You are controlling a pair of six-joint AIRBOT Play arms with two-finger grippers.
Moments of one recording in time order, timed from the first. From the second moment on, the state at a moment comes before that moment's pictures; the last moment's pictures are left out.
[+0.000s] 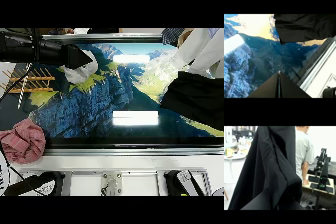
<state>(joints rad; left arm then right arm) -0.18 -1.32 1.85 0.79 -1.39 -1.33 -1.12 -0.95 1.49 -1.49 0.27 1.46</state>
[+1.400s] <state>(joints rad) -0.18 -1.32 1.85 0.79 -1.39 -1.33 -1.12 -0.76 1.49 -1.42 0.40 1.47</state>
